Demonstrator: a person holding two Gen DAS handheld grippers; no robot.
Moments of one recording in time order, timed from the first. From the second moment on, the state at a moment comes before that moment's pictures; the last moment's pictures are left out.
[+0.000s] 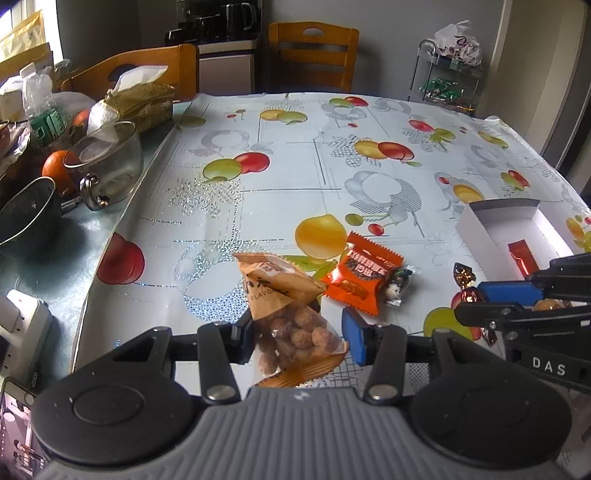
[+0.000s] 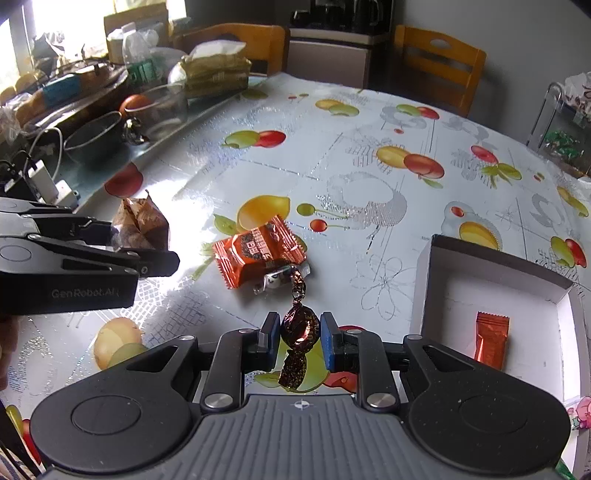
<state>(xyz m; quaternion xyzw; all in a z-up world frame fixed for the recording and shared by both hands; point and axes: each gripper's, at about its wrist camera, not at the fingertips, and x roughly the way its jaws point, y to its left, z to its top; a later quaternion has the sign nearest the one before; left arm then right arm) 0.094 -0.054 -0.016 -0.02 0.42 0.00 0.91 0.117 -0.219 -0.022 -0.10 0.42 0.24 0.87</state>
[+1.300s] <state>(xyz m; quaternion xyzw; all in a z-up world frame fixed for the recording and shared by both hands) 0.071 -0.121 0.012 0.02 0.38 -0.08 0.92 0.082 -0.274 0.024 -0.05 0.36 0.19 0.91</state>
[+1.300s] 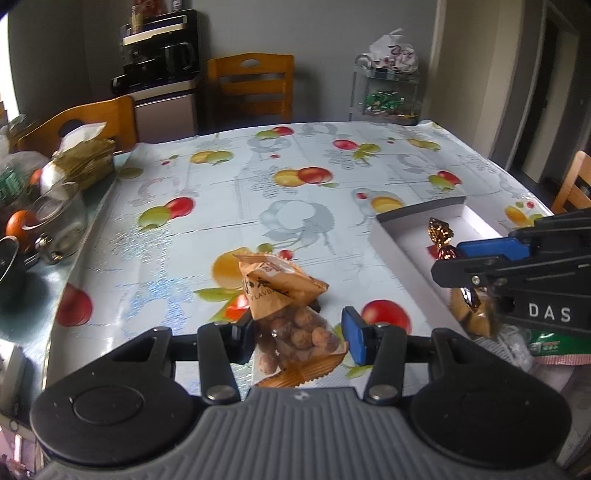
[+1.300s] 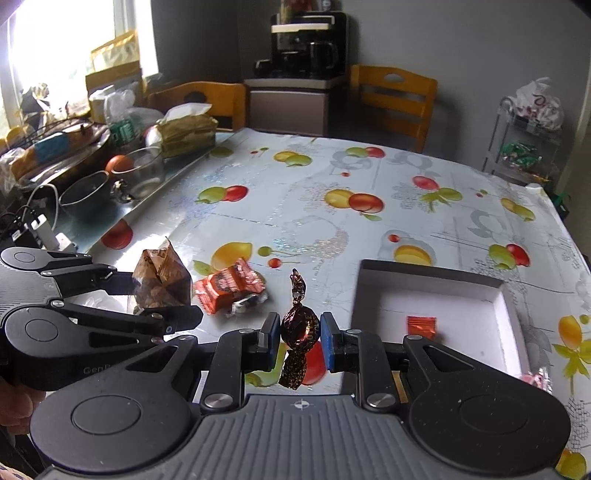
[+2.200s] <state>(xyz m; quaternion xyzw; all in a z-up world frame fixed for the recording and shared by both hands) 0.082 -0.262 0.002 0.09 0.38 -0.23 0.89 0.066 -0.393 0.011 -0.01 0.38 0.09 0.92</state>
